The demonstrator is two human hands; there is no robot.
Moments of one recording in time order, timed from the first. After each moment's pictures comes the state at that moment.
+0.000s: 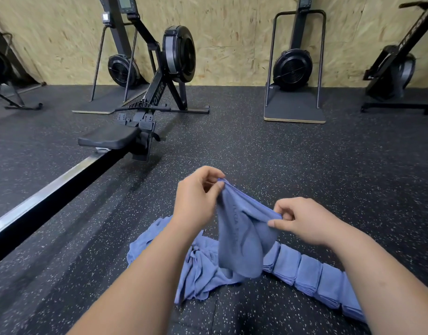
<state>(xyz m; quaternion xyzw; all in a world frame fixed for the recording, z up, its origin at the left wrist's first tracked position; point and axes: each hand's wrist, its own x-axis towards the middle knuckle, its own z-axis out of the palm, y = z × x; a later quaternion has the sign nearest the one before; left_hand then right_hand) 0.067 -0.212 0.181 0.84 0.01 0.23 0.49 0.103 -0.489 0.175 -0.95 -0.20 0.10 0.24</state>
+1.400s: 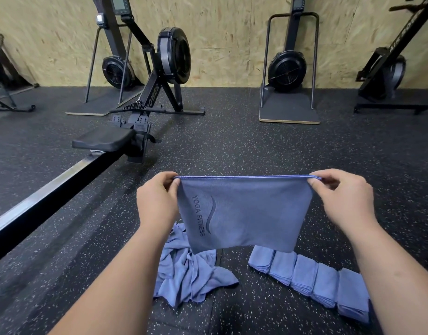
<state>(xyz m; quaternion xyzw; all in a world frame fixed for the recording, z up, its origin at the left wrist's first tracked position) 0.064 -0.156 0.177 0.87 0.19 0.31 0.34 0.113 -0.532 0.195 -0.88 0.00 -0.23 0.41</state>
